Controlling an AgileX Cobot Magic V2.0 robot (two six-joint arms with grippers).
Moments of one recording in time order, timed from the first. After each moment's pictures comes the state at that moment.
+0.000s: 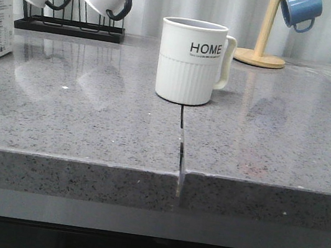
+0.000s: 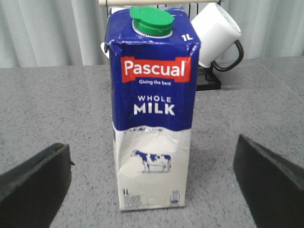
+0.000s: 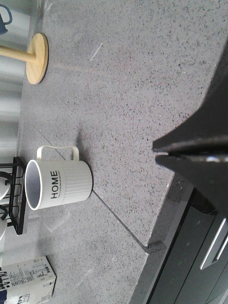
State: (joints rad) left arm -0.10 1.01 -0.54 0.00 -0.23 -0.04; right arm 0.42 0.06 -0.33 0.01 0.54 0.04
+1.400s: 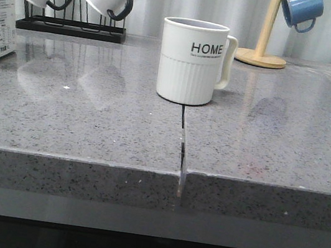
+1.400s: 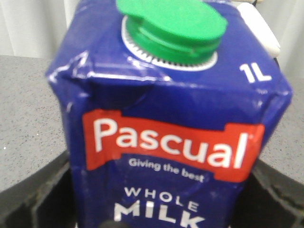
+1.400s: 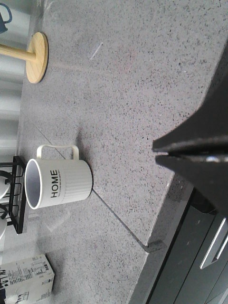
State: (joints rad) left arm -0.10 1.49 -0.83 -0.06 -0.40 -0.12; right arm 0.42 0.06 -0.33 0.01 0.54 0.04
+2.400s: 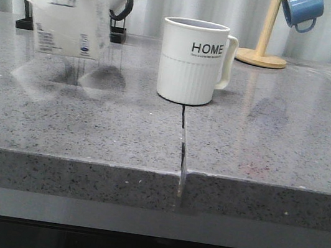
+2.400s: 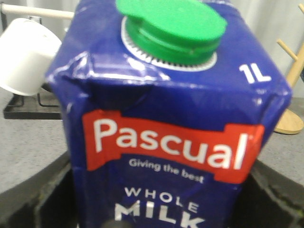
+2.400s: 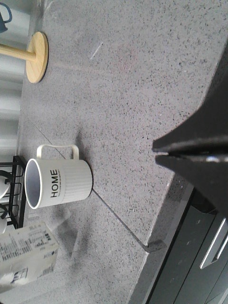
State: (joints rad) left arm -0.75 1.44 -0.87 -1.05 -0.68 0.66; right arm 0.42 0.06 -0.33 0.01 0.54 0.04
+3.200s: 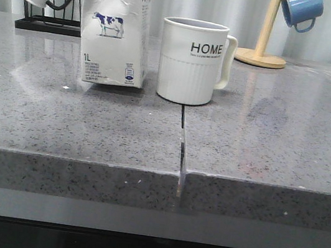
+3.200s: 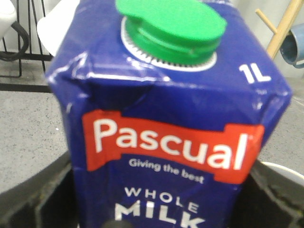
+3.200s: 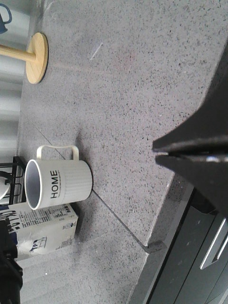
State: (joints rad) left arm -0.85 1.59 -0.98 -1.15 -0.70 0.67; right arm 0.42 0.06 -0.33 0.01 0.54 0.04
